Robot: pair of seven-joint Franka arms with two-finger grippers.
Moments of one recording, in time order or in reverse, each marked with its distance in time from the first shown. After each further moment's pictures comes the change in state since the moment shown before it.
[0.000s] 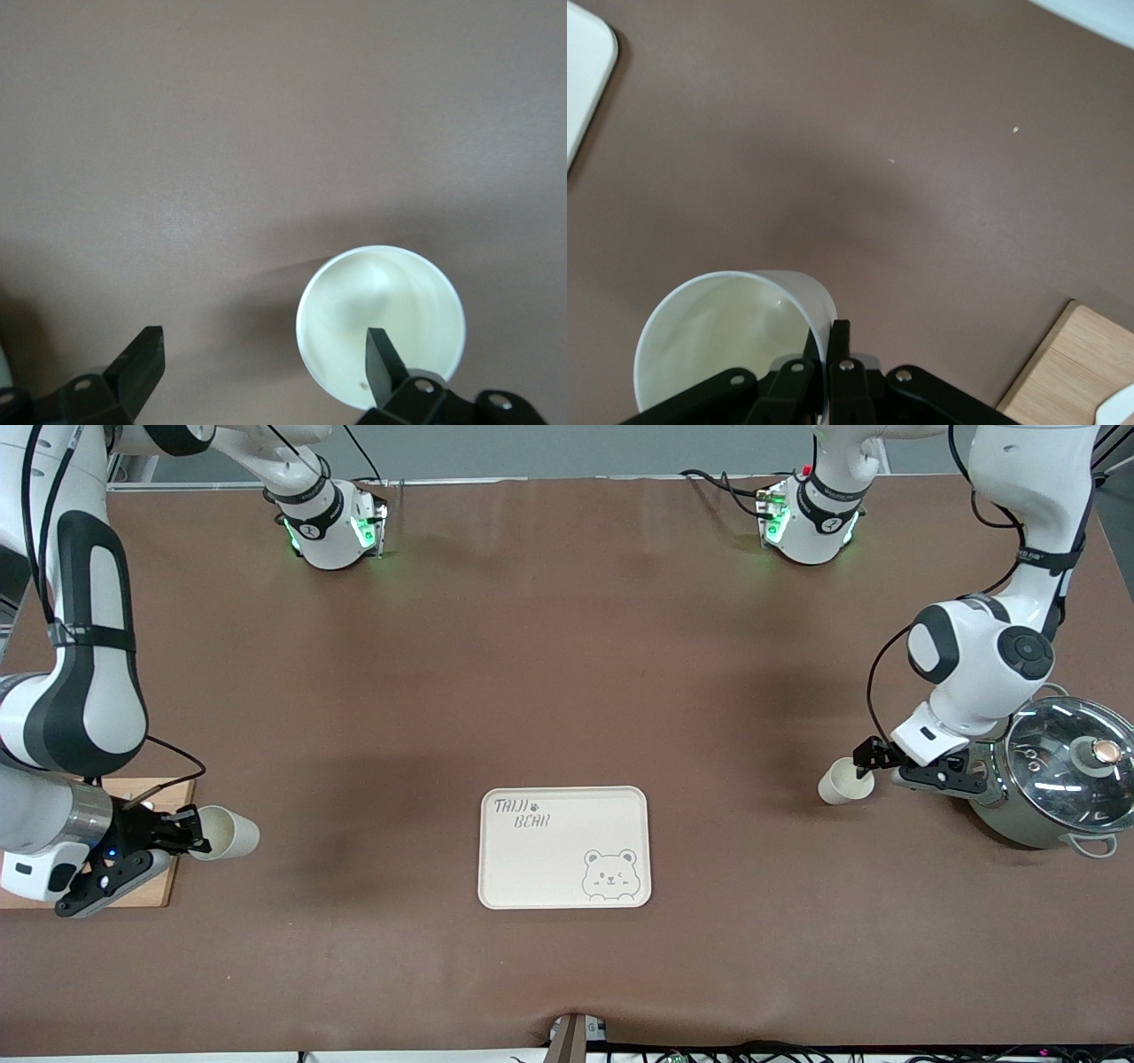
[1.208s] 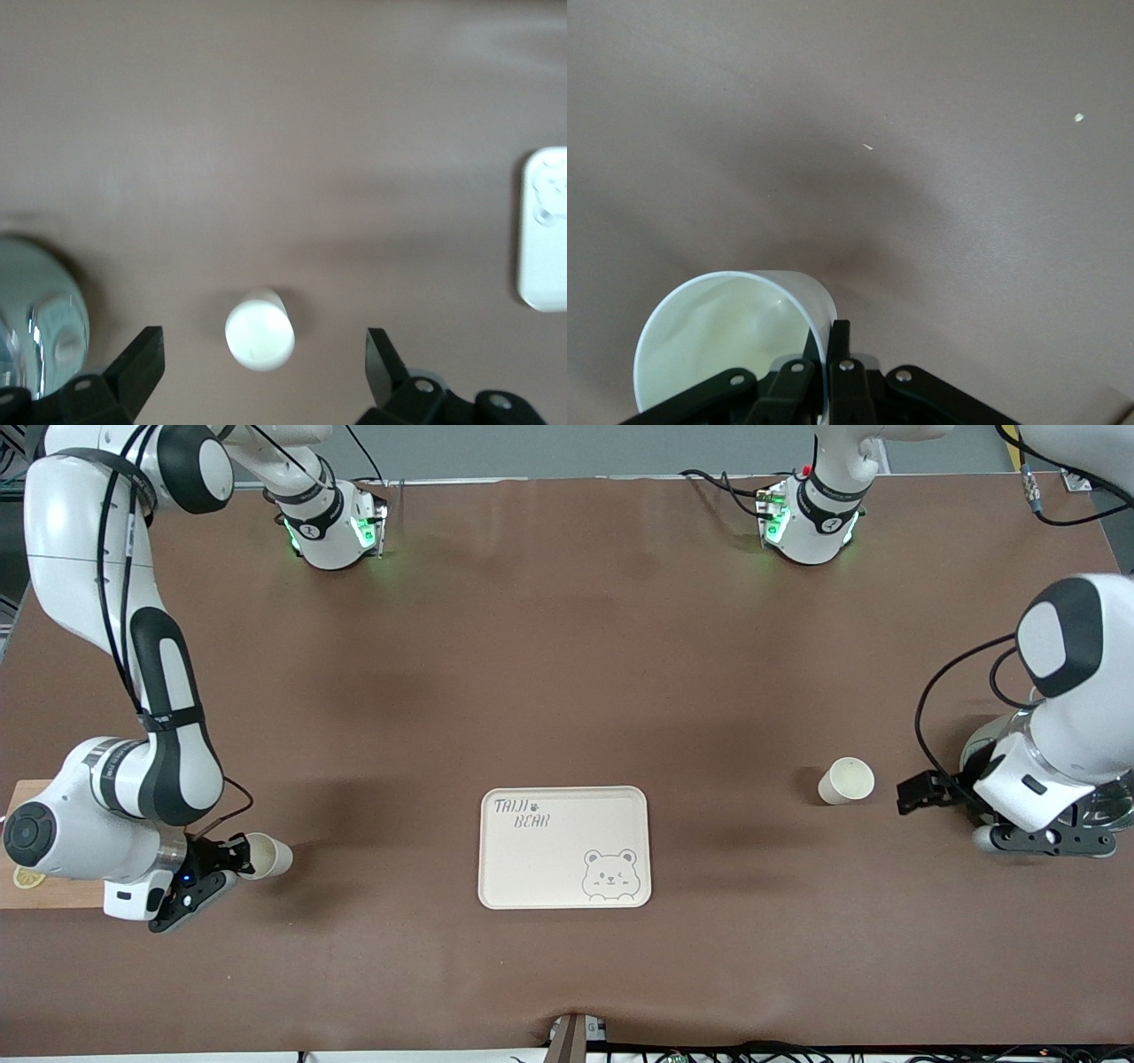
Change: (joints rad) left arm -0.099 0.099 -0.005 0.865 0.092 -0.919 -0.435; right arm -0.003 0.196 0.004 -0.036 0.000 0.242 -0.131
